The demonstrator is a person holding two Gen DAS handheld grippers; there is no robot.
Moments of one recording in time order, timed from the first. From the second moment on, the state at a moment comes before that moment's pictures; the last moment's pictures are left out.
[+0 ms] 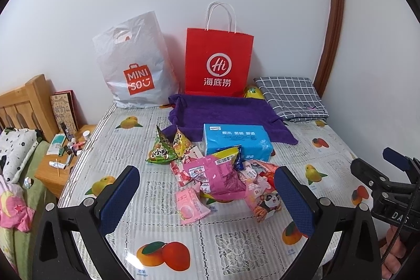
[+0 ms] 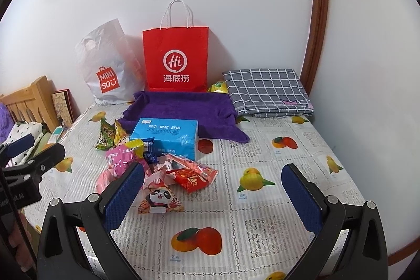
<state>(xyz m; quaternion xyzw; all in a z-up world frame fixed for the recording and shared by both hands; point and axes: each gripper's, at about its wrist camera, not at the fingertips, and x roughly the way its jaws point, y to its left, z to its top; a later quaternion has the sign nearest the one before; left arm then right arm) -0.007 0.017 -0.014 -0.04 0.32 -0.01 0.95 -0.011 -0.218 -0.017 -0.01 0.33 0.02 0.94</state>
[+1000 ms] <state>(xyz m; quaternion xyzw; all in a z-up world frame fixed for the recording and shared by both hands) 0.081 0.055 -0.154 -0.06 0.46 0.00 0.89 0.101 -0.226 -0.130 -0.01 0.39 0.06 0.92</state>
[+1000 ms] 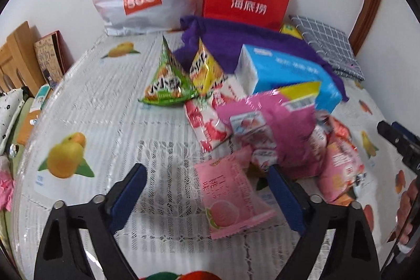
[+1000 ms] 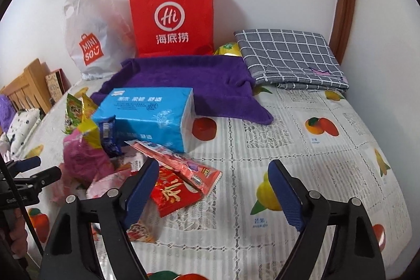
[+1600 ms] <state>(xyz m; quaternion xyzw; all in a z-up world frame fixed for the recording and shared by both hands) 0.094 0.075 -0.169 -0.03 0.45 -0.01 0.89 0.128 -0.220 -0.156 0.00 0.43 0.11 0.90</state>
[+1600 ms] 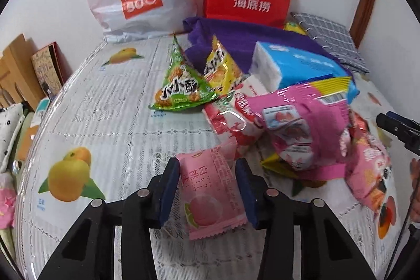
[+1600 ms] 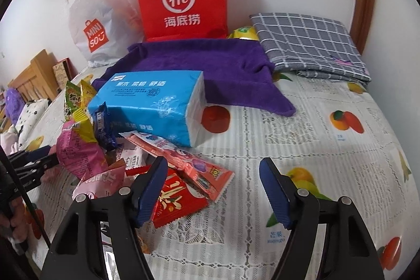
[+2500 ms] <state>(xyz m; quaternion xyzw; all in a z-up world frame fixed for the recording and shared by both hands) 0.098 0.071 -0.175 -0.02 0.46 0.00 0.89 0.159 -0.202 -0.165 0.01 0.49 0.19 0.85</state>
